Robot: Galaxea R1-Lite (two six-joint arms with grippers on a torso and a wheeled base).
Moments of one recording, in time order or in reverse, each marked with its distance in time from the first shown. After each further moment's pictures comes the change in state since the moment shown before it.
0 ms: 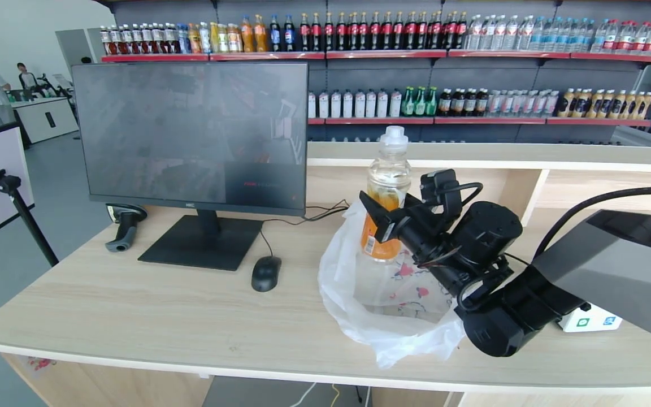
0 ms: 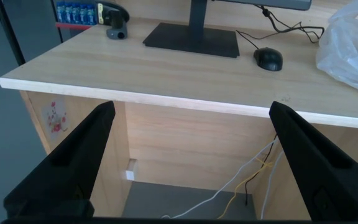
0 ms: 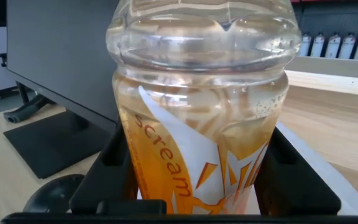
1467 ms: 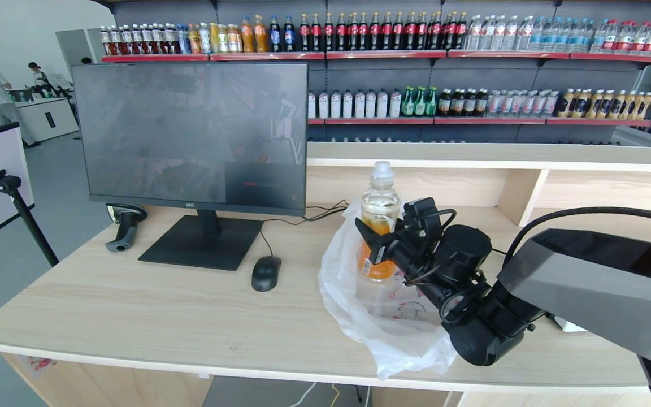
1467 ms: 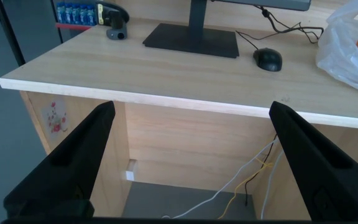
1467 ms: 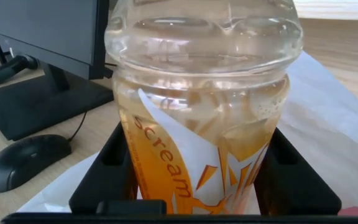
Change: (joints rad) left arm 0.000 0.000 0.000 -0.001 0.000 0.000; right arm -0.016 0.134 -0.014 -0.006 -0.001 -0.006
